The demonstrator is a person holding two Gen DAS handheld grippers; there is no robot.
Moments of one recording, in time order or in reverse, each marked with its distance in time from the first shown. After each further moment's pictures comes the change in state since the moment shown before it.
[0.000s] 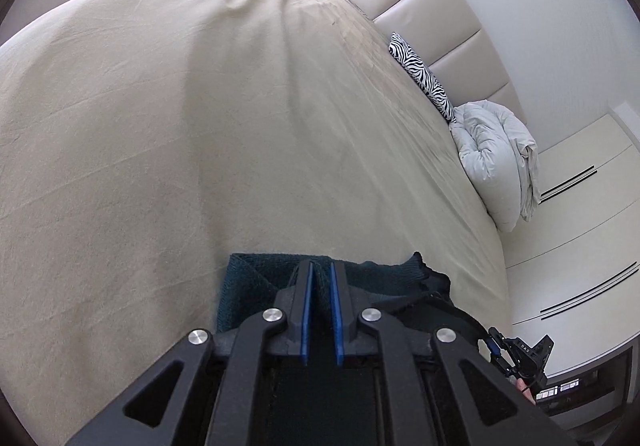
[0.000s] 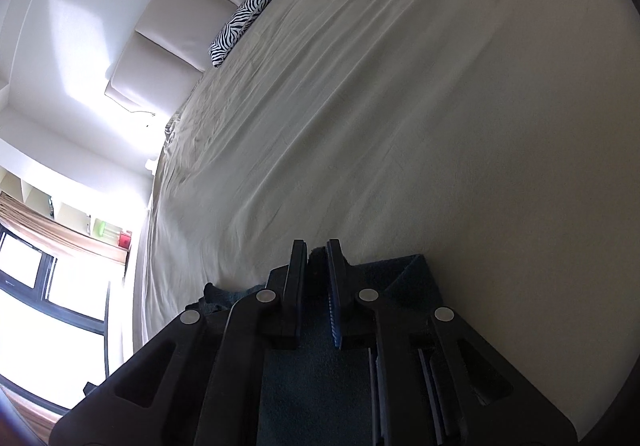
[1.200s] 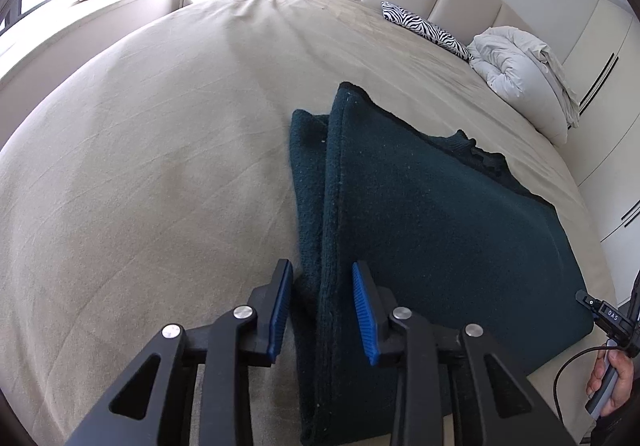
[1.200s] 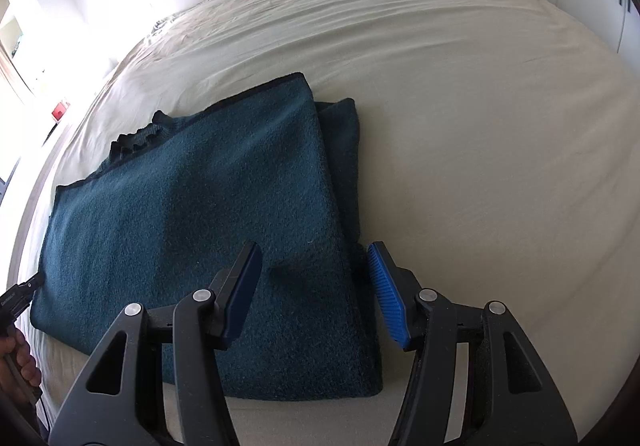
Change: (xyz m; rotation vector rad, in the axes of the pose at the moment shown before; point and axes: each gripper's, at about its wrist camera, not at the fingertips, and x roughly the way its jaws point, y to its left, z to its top) left arm -0.051 0.005 -0.128 0.331 -0.027 0.291; right arm -0.077 -0.008 -0.133 -0.468 0.057 -0.282
